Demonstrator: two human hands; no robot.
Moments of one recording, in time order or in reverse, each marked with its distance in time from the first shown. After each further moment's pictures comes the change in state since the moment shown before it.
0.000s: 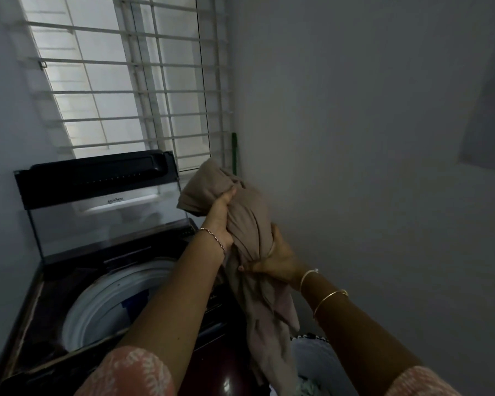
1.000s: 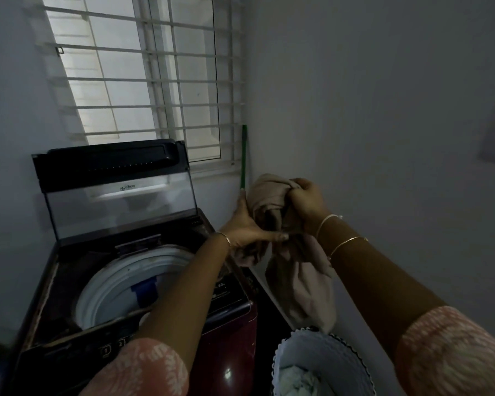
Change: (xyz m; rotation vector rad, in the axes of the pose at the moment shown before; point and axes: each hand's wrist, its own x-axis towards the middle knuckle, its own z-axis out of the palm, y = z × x) left_hand 0.015 -0.027 -0.037 1.088 -0.252 0.322; right_hand 0.031 -0.071 -0.035 0.192 0.388 0.008
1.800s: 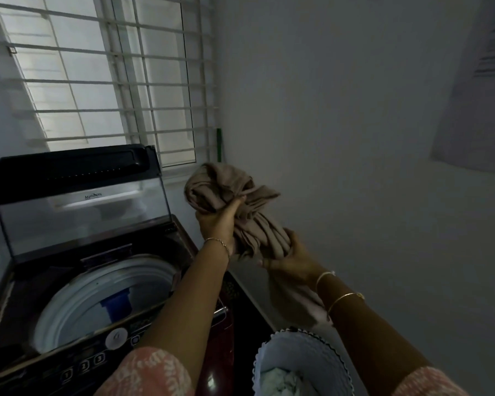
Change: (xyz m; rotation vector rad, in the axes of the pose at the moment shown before) left_hand 0.045 -0.004 0.043 -0.948 0.578 -0.139; right_hand -0.043 0.099 -0.055 -0.269 -0.260 0.153
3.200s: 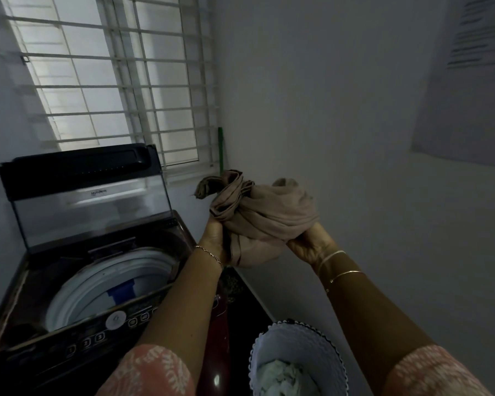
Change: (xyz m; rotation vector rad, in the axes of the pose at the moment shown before) left_hand -0.066 -0.004 0.005 -0.083 -0.404 -0.235; right_hand -0.021 -0.023 -0.049 1.153 -0.215 -0.092
